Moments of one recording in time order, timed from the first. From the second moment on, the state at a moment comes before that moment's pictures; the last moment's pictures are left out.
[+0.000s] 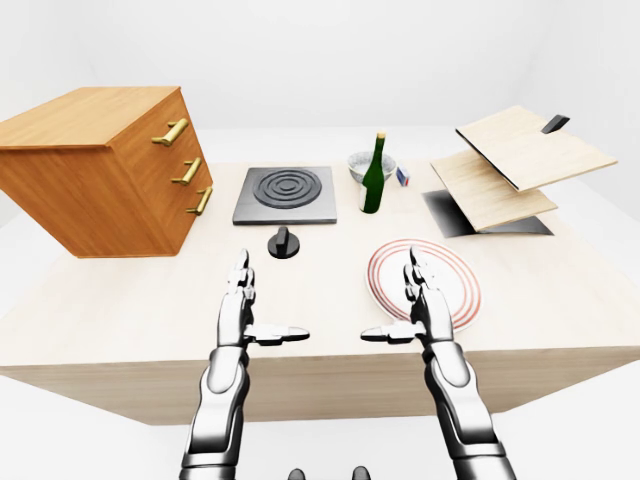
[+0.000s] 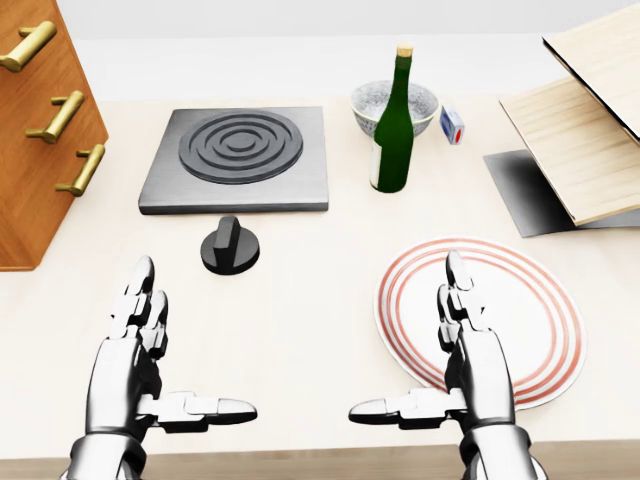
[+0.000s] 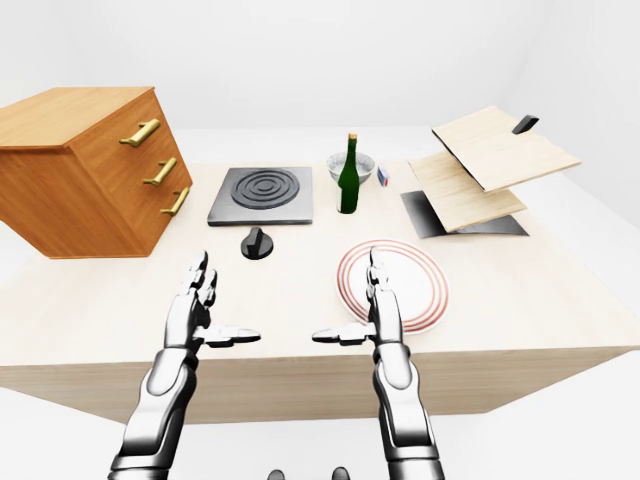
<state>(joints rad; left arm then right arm) 0.00 0.01 0.02 0.00 -0.01 0.00 -0.02 0.01 -0.01 0.00 0.01 -0.02 -0.02 0.01</state>
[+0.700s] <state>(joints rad) 0.00 0.02 0.03 0.00 -0.01 0.00 -0.04 0.01 -0.02 0.00 0.04 -0.08 -0.02 0.03</state>
